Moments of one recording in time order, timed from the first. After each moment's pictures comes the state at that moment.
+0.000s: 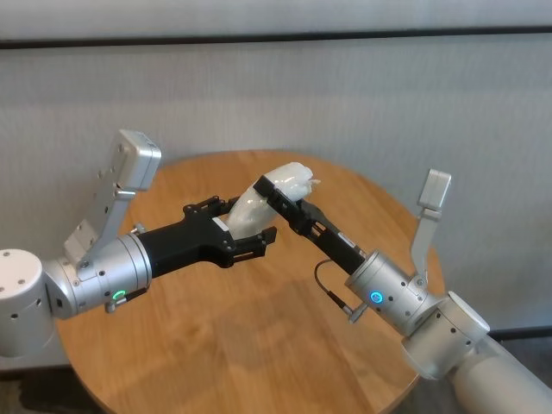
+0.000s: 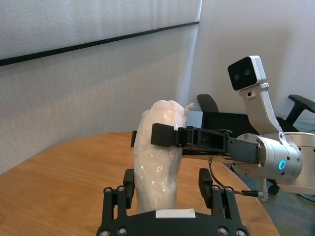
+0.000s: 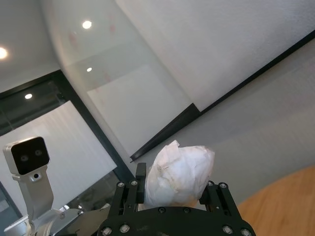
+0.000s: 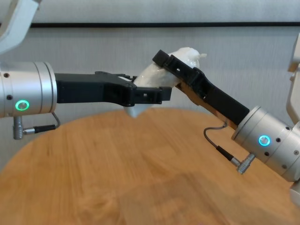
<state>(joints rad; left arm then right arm) -0.37 0.44 0.43 -1.50 -0.45 0.16 -0.63 0.53 0.13 -0.45 -0.85 1.07 -0.06 0.96</state>
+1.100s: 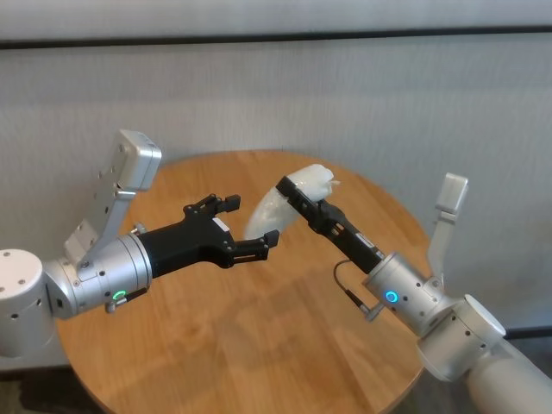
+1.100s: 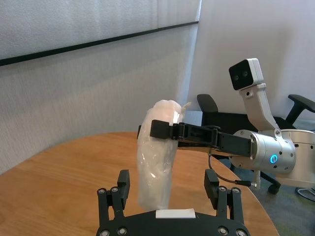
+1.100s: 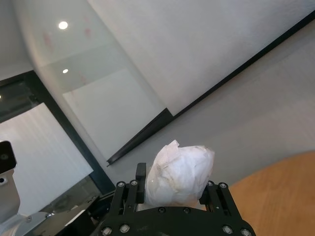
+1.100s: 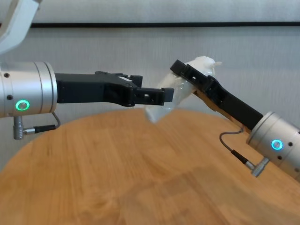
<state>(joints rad) -0.37 0.44 0.43 -1.50 -0.44 0.16 -0.63 0.52 0.14 -0.41 -0.82 1.04 -0.09 0.92</state>
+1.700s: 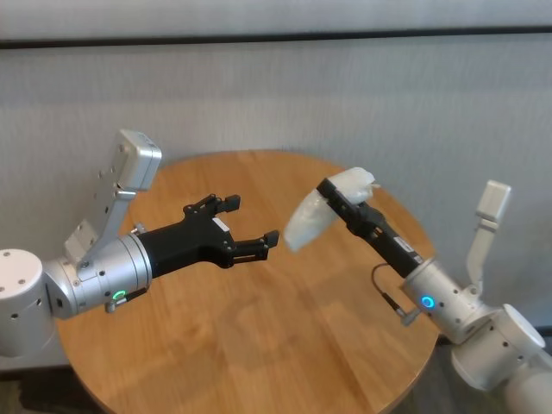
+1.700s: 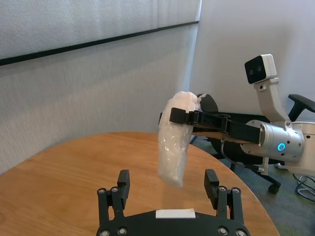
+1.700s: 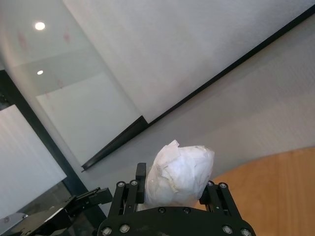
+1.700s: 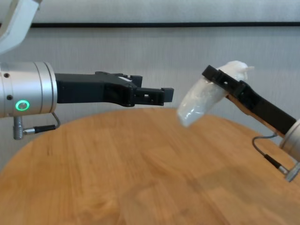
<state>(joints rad) -0.37 0.44 0.43 -1.50 -0.44 0.16 -0.62 0.46 0.21 -0.36 -0.90 1.02 -0.10 0.86</state>
